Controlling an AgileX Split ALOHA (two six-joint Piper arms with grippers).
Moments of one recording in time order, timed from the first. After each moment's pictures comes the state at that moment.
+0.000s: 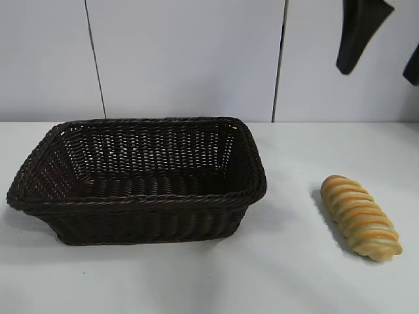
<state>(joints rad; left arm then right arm) 0.08 -0.02 -0.54 -0.07 1.29 0.01 0.22 1.55 -1.16 0.03 1.09 0.16</state>
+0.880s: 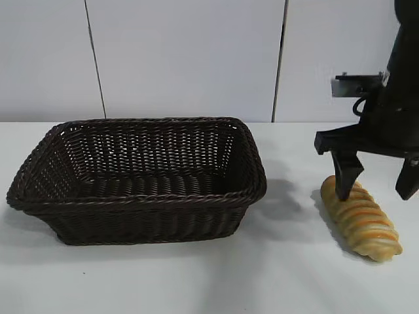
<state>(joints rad) 0.08 -0.02 -0.54 -0.07 1.29 0.01 0.22 1.90 -1.10 -0.12 0.69 0.31</state>
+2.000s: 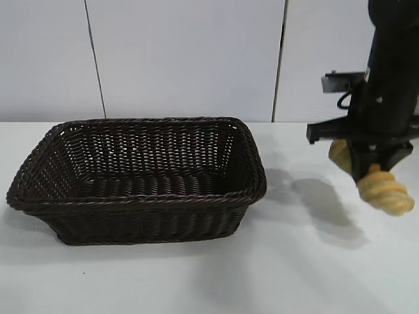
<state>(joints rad) 0.08 -0.02 -0.54 -0.07 1.29 0.01 0.22 1.75 -1.67 -0.20 1.21 0.25</state>
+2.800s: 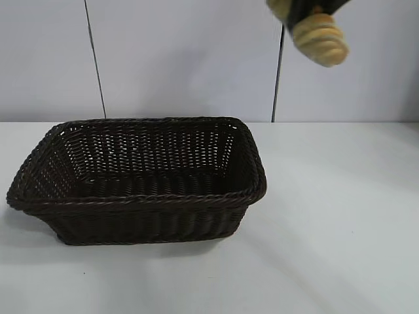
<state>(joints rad) 0.08 -0.02 -0.54 -0.07 1.29 0.01 0.70 1.86 -1.79 -0.02 1.05 0.23</state>
